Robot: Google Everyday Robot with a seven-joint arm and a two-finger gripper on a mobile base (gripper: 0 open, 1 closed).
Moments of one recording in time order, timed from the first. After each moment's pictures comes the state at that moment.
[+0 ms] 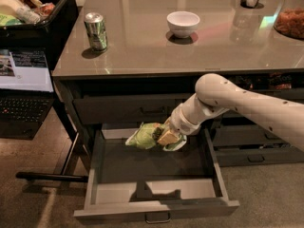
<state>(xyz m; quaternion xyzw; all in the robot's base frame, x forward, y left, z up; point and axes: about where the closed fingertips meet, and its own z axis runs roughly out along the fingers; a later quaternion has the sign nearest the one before) 0.551 -0.047 0.637 -0.60 0.74 0.23 0.20</state>
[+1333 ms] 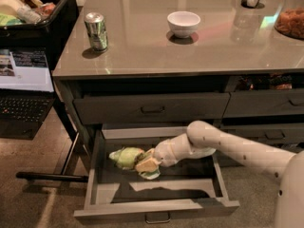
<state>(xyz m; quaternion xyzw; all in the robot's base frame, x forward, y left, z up) 0.516 0.034 0.520 -0.48 0.71 0.46 0.23</state>
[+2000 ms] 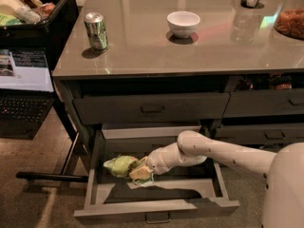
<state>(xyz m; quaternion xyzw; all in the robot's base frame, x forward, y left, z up) 0.509 0.061 0.472 -0.47 0.73 0.45 0.23</state>
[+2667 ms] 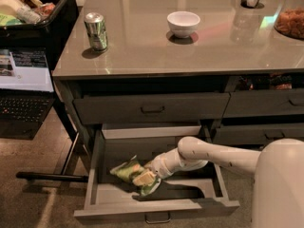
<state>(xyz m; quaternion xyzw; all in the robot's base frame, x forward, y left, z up) 0.518 0.041 0.411 -0.46 0.76 0.41 0.21</state>
